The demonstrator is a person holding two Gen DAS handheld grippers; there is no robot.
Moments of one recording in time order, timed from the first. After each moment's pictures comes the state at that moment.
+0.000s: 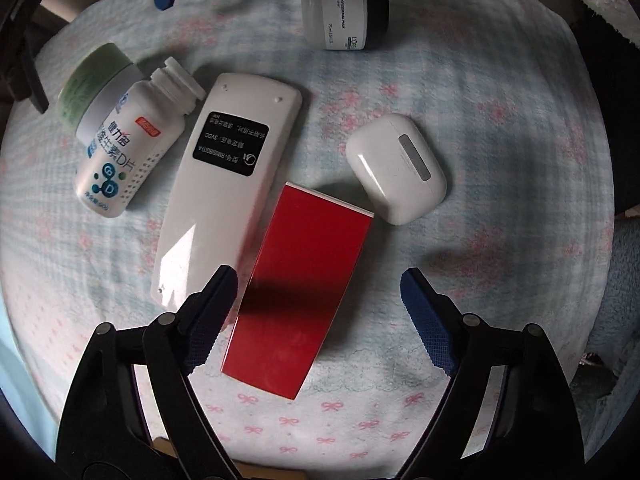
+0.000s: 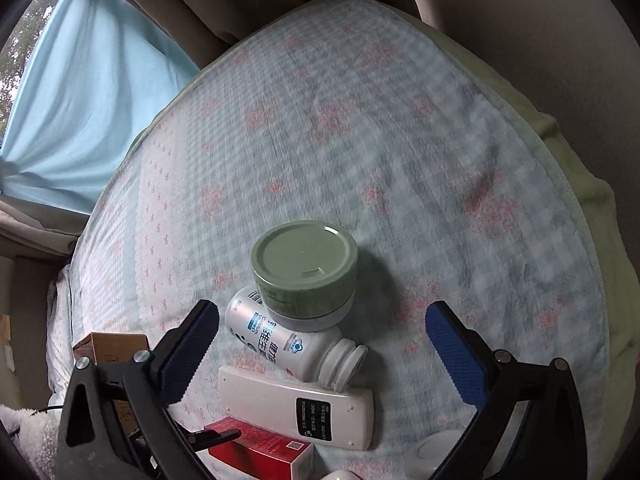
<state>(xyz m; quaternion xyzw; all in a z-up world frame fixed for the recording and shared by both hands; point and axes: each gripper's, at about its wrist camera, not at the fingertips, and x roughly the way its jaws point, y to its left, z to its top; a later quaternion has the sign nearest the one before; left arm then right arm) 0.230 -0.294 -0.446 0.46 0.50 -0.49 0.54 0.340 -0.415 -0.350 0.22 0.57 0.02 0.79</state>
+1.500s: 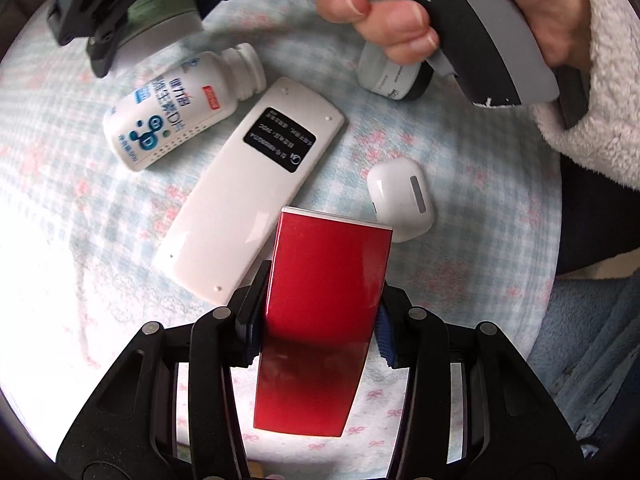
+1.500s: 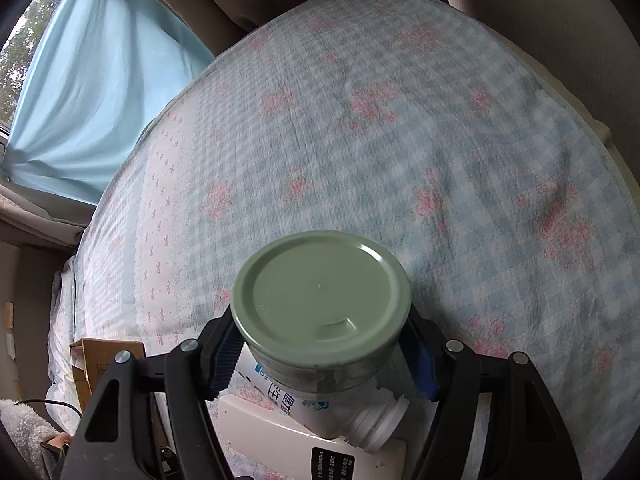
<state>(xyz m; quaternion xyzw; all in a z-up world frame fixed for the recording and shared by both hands) 0.332 -0.288 -0.407 0.30 0.59 -0.48 0.57 0.364 -0.397 -0.368 0.22 0.55 0.05 0.80</state>
